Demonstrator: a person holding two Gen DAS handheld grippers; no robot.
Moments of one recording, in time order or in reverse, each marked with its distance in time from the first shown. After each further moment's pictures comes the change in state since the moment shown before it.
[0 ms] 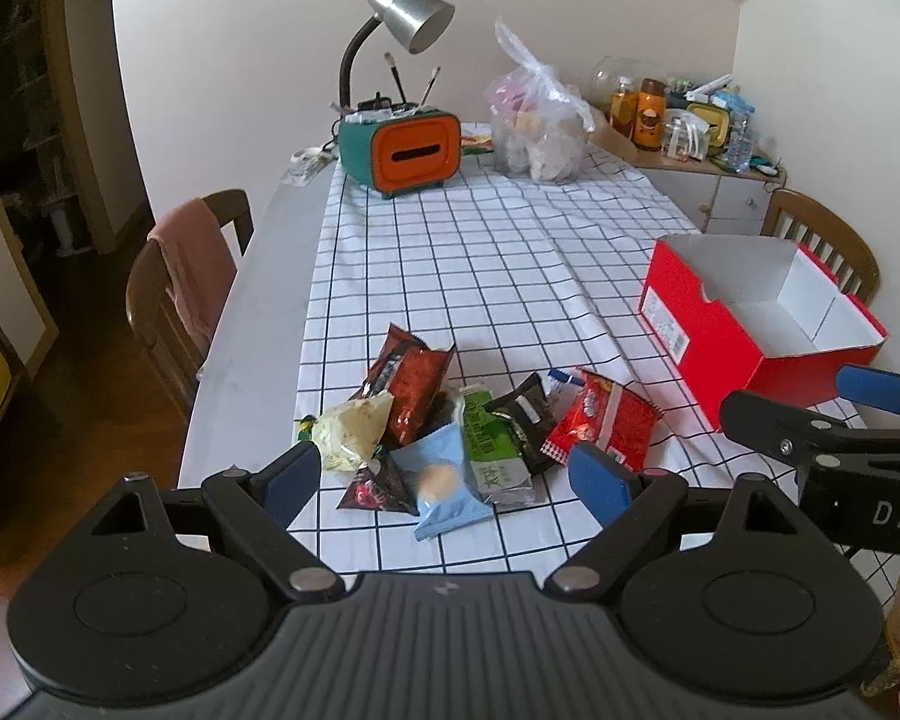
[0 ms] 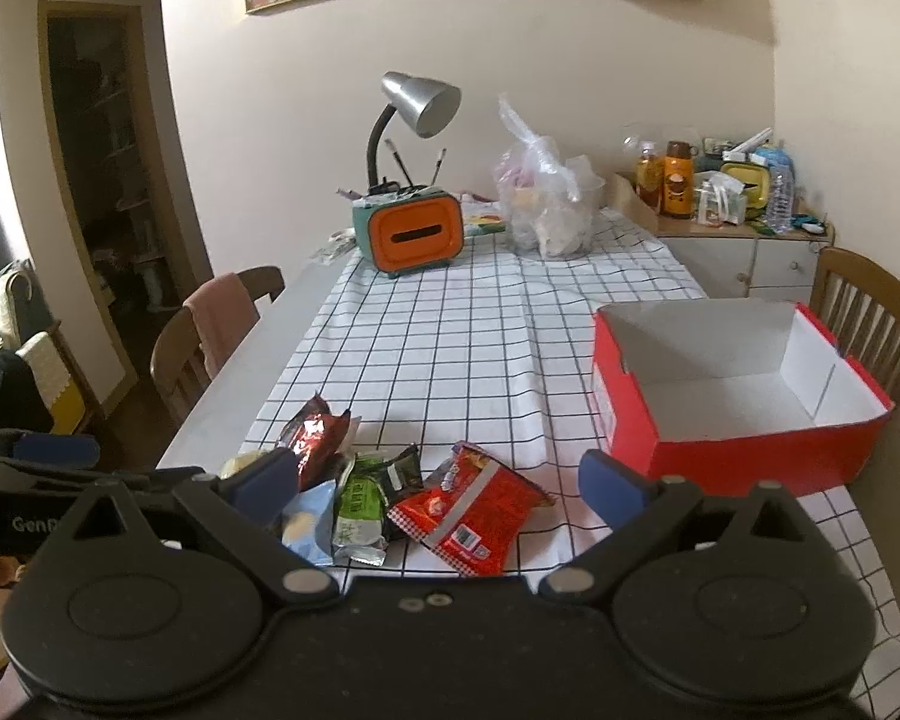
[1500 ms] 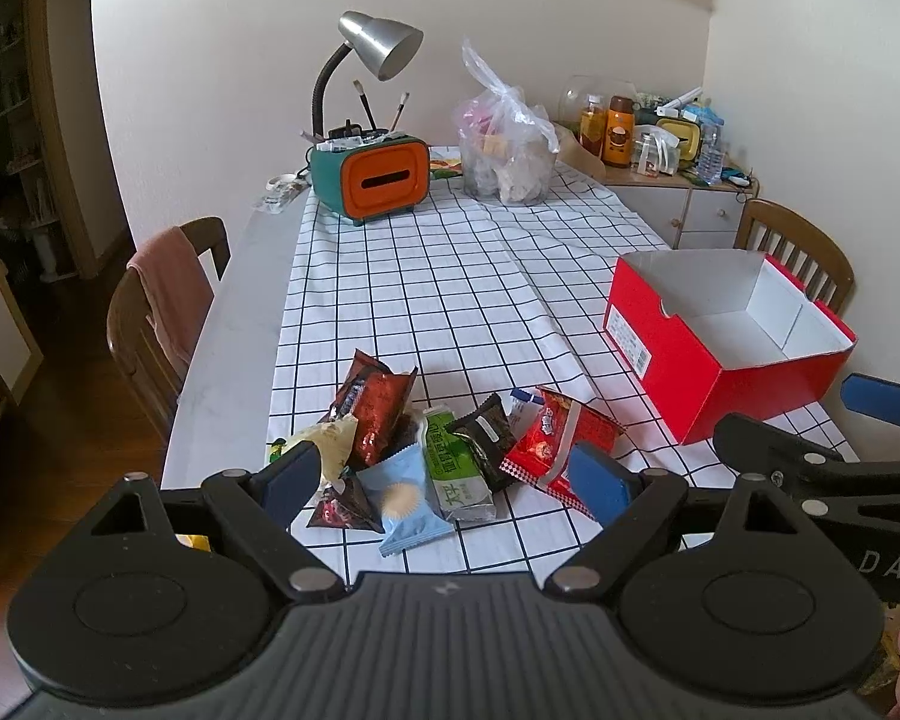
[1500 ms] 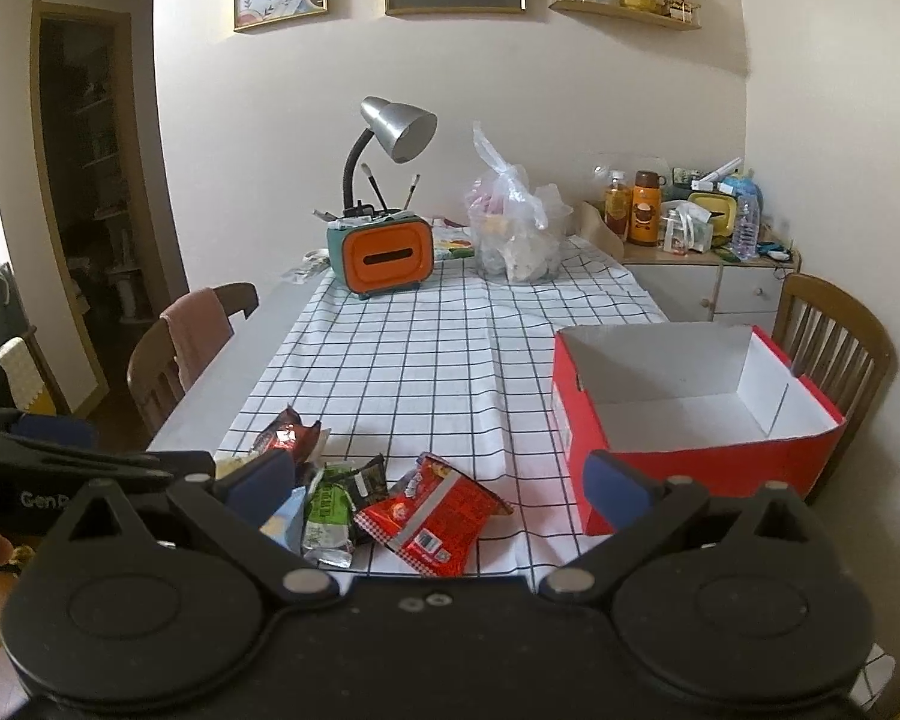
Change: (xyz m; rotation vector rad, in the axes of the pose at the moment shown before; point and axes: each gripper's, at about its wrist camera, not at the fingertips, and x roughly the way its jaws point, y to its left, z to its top) left arm -0.020 -0.021 0.004 0.026 -0.049 -0.038; right arm -0.032 0.000 -0.007 -0.009 -0.065 -0.069
